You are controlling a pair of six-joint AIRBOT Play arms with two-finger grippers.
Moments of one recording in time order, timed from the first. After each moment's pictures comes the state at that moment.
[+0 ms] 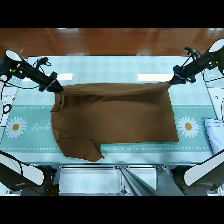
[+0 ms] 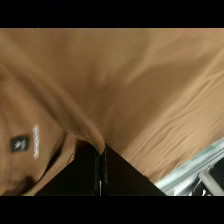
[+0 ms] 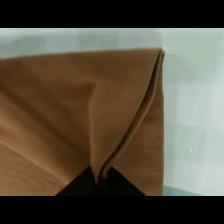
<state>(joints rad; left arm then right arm) 0.22 -1.86 1.61 0.95 -1.59 -1.38 -0.23 -1.91 1.83 -1.13 1.59 1.44</state>
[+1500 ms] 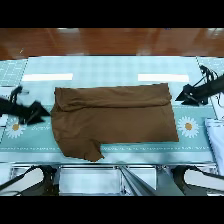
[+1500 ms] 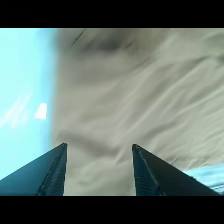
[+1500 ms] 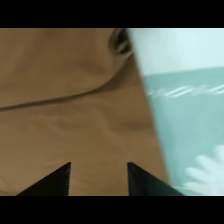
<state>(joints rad) 0.49 -1.16 0.73 1.04 -1.36 -1.40 -0.34 -1.35 1.09 -1.08 1.36 1.40</state>
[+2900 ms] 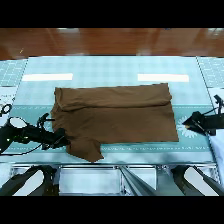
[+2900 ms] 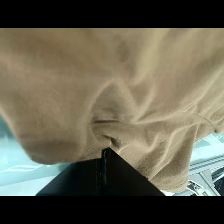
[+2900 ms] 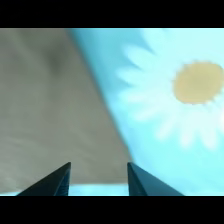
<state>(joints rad) 0.23 -1.04 0.35 0.99 -1.21 -1.46 -0.61 -1.04 0.66 -1.17 1.34 1.37</state>
